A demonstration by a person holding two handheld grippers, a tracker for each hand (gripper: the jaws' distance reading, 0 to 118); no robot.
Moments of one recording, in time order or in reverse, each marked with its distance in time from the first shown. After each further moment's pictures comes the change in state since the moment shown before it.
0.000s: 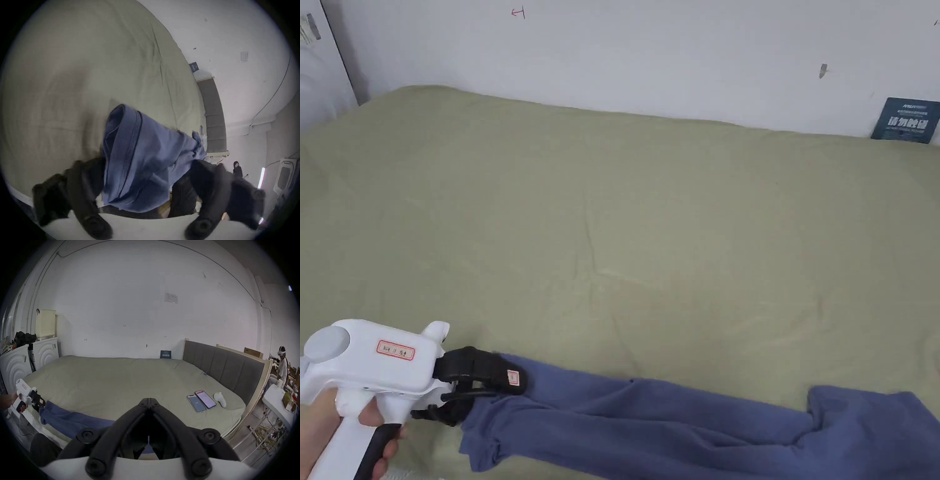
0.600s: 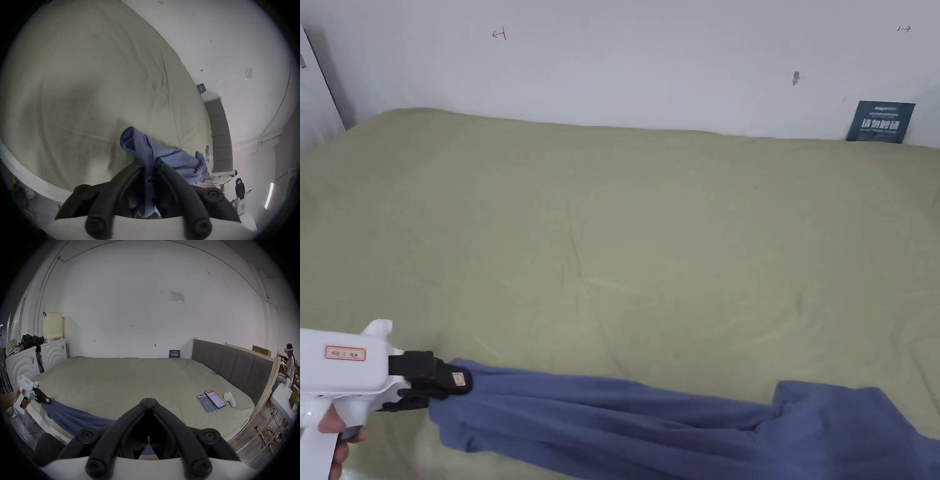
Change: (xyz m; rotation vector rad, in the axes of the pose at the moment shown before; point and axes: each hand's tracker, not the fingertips) left arm 0.016 -0.010 0.053 0.242 0.151 0.025; right arm -0.006 0.001 -0.002 -0.001 0.094 -0.009
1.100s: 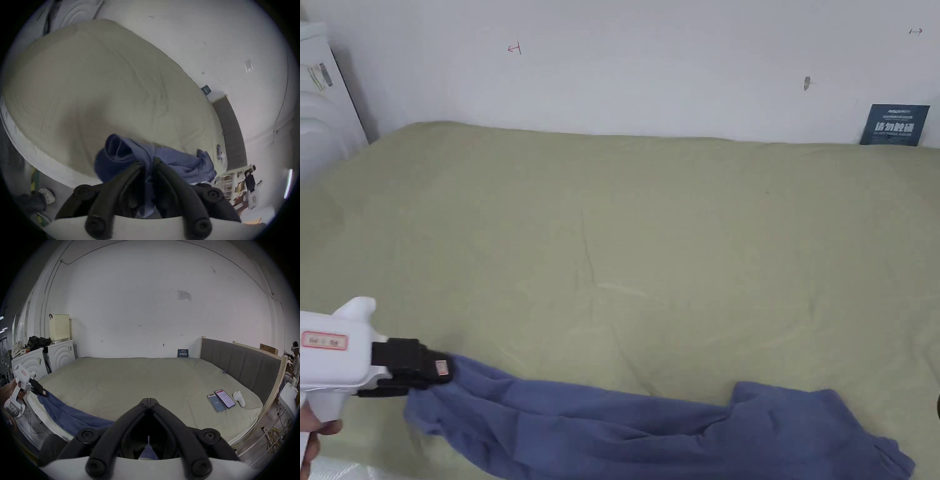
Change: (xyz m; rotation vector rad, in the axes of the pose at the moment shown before) left arm 0.069 -0.022 0.054 0.073 0.141 -0.189; right arm -0.011 0.000 -0.002 -0.002 0.078 -0.015
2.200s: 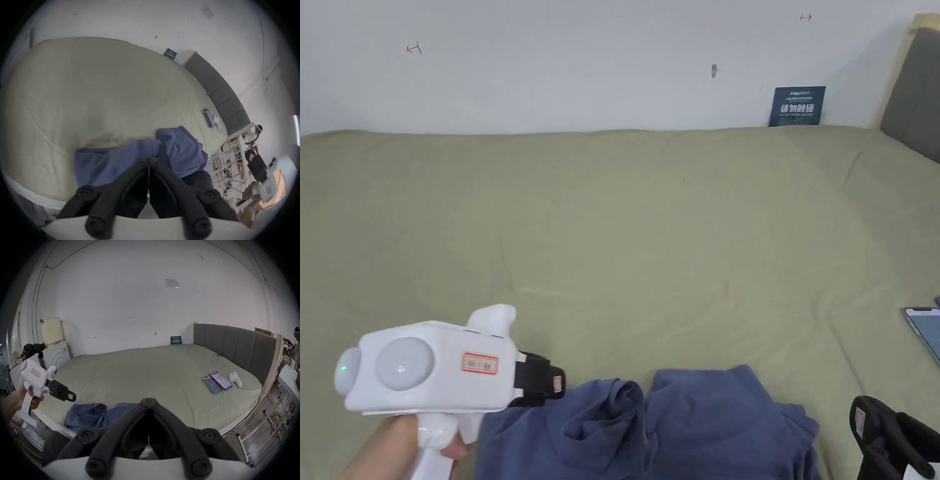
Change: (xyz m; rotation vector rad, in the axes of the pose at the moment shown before) left arm 0.154 -0.041 -0.123 -0.126 -0.070 -0.309; right arm 0.032 -0.030 0.006 -0.093 -0.036 -0.104
